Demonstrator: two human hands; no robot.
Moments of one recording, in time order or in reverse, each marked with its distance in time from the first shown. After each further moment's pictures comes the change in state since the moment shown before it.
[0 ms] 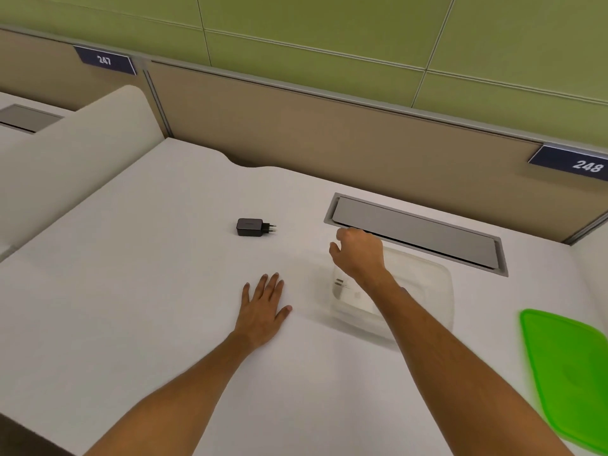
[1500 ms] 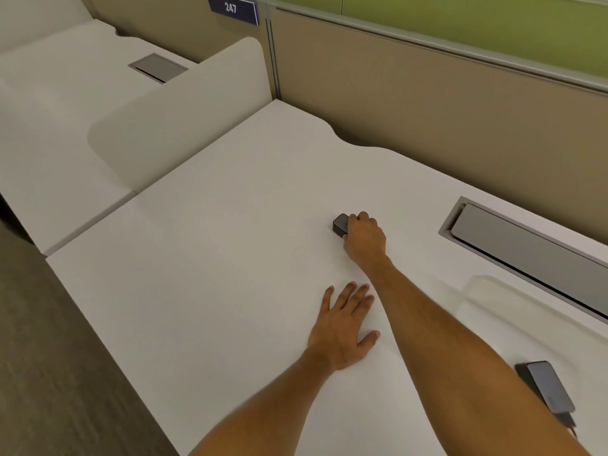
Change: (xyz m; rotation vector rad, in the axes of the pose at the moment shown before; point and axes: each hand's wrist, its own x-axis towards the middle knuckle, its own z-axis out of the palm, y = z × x) left_hand 0.005 -0.003 0.010 -0.108 0.084 -0.042; right_hand 0.109 -0.158 0.119 0.092 -0.222 -0.218
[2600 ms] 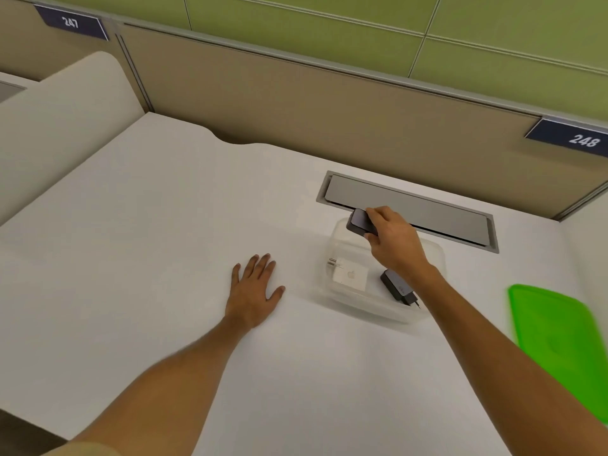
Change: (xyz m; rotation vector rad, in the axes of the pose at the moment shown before) left_hand -0.003 -0.001 0.001 0.035 0.082 0.033; right_hand -0.215 0.181 -0.112 -0.029 0.258 0.136
